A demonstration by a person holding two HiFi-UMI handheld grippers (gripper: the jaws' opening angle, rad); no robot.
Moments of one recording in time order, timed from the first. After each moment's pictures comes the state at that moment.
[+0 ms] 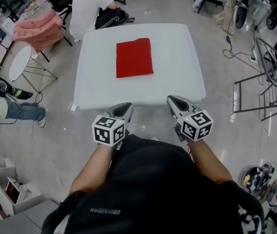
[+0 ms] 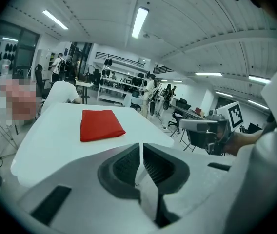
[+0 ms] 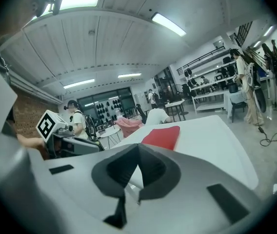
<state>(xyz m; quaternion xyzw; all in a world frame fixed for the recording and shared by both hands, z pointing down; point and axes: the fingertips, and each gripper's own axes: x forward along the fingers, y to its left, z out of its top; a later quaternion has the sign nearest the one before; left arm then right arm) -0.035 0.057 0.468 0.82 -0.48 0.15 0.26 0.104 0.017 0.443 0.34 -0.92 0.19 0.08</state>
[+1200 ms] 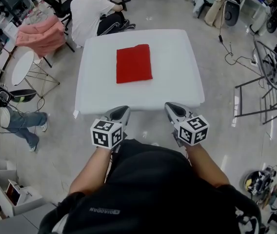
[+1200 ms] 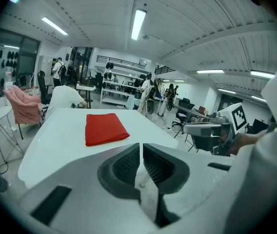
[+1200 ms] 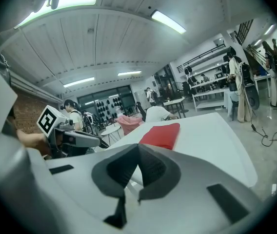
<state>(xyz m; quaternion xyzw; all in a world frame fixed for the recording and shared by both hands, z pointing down) -0.044 0.055 0.460 0.82 -0.50 0.15 0.24 0.105 0.025 0.452 0.33 -0.92 0.20 0.09</state>
